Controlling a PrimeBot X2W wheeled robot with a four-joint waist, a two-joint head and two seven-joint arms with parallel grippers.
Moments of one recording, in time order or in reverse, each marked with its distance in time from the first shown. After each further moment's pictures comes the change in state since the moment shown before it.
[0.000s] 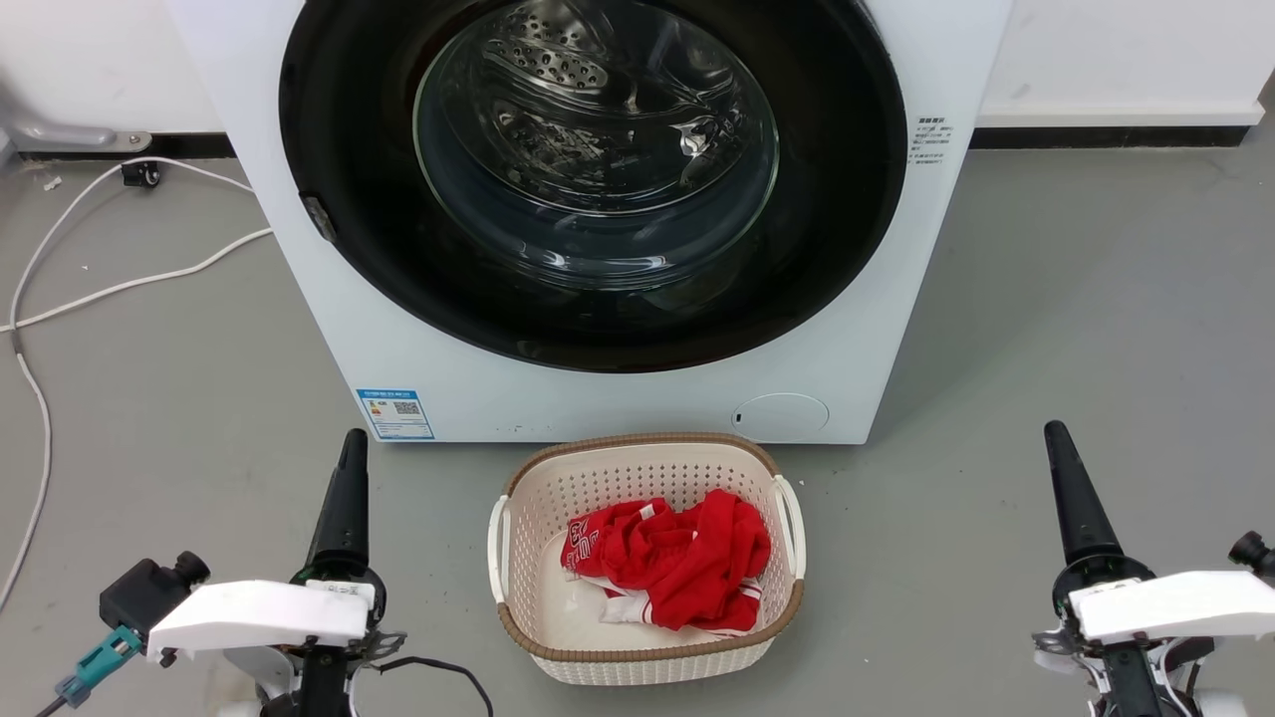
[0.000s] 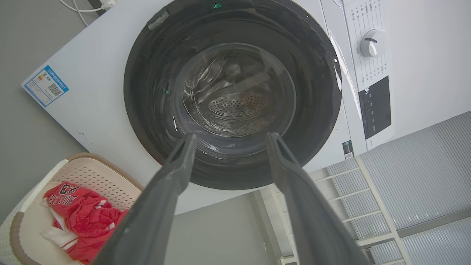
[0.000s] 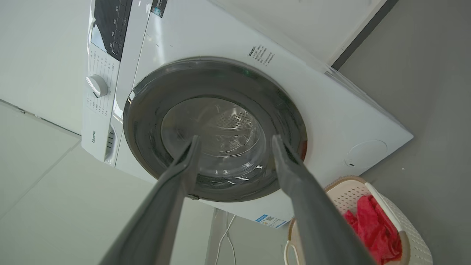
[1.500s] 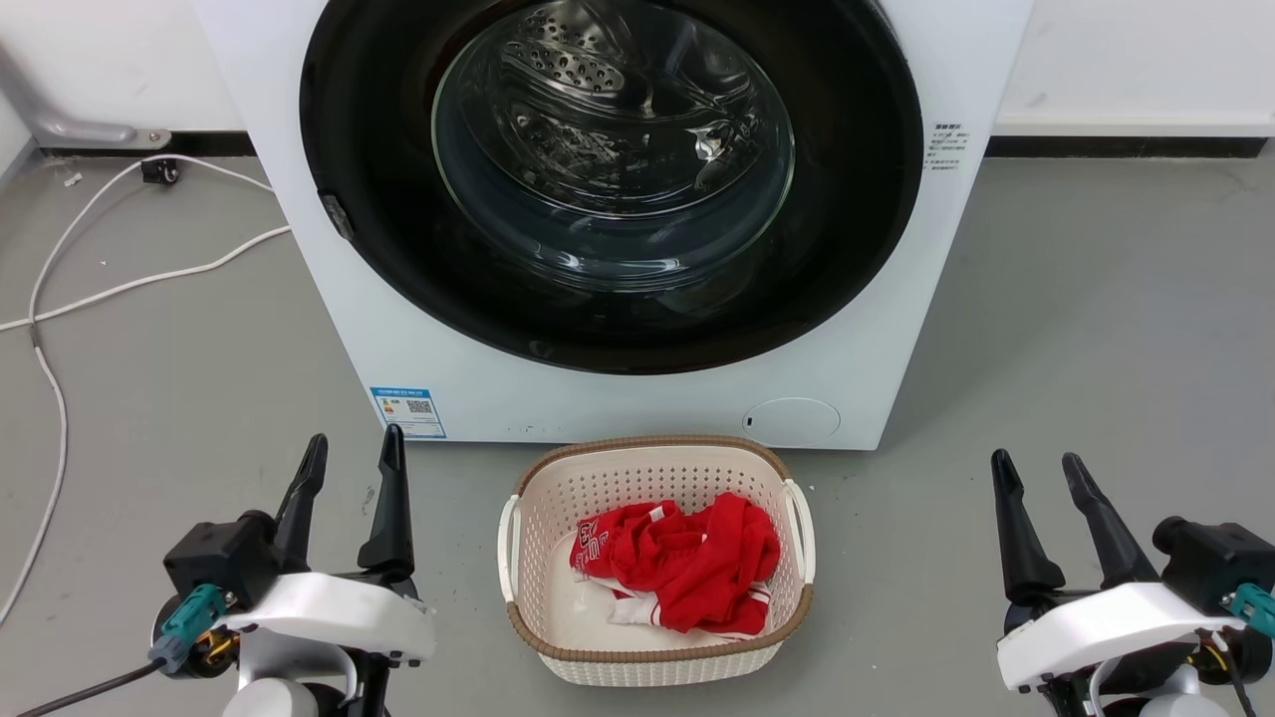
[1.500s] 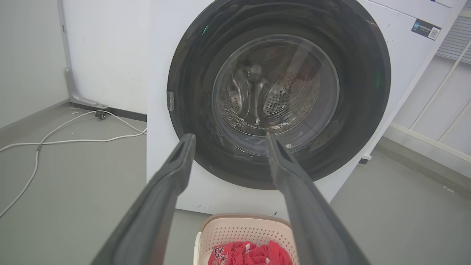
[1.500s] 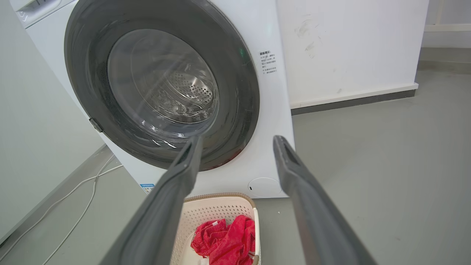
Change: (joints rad) left arm 0.000 0.081 -0.103 -0.030 0.797 0.085 -0.137; right arm 0.036 0.000 0.026 -0.043 -0.816 0.000 -0.063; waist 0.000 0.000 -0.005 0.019
